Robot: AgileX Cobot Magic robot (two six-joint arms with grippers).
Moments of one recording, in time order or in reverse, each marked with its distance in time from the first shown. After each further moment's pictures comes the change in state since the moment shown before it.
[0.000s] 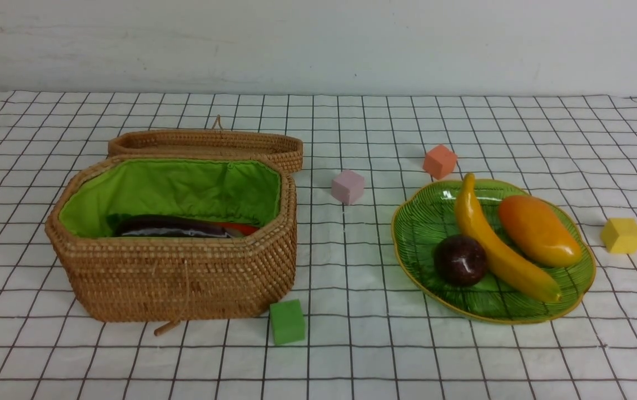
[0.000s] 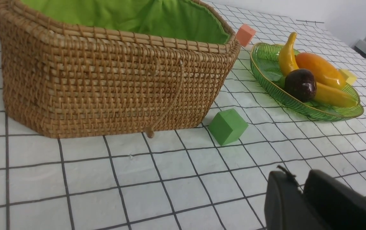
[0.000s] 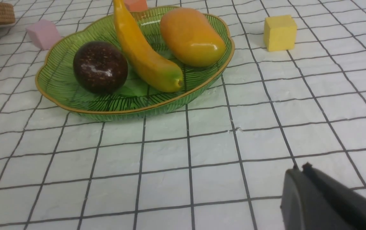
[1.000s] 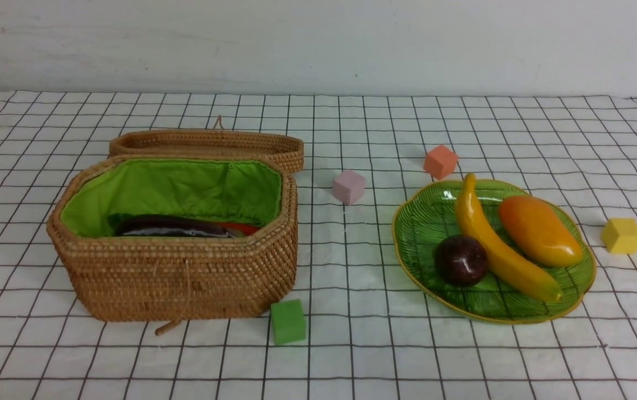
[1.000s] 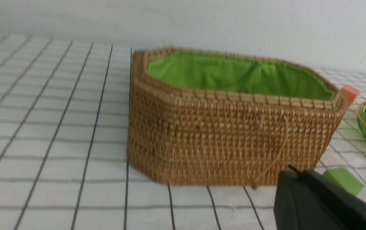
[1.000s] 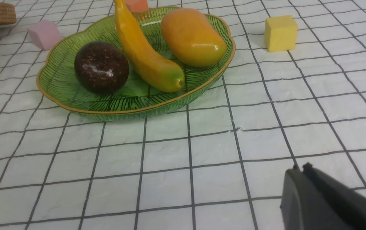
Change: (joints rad) right arm 0.000 0.000 0.000 0.000 0.000 0.000; left arm 0.646 0.000 0.167 -0.583 -0.361 0.731
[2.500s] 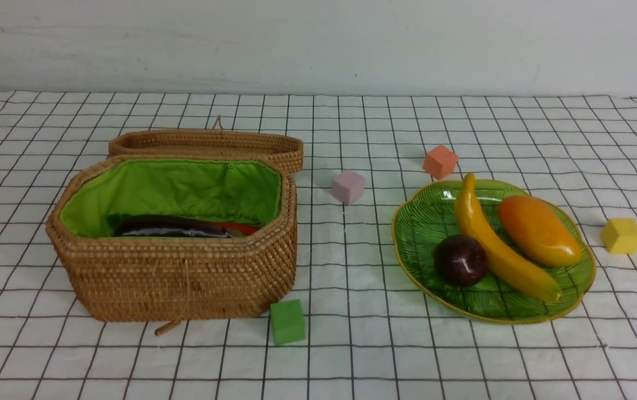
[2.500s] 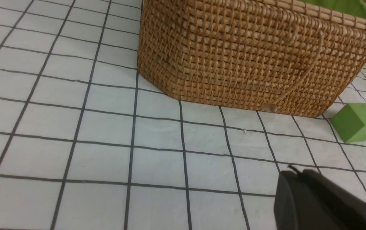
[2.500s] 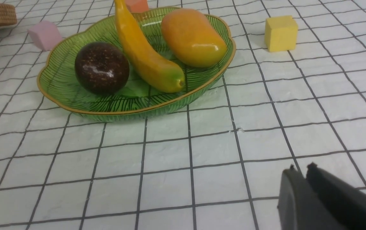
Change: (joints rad) right arm 0.000 0.000 0.000 0.003 -0.001 0.000; left arm 0.003 -0.012 0.012 0.015 0.189 -0.096
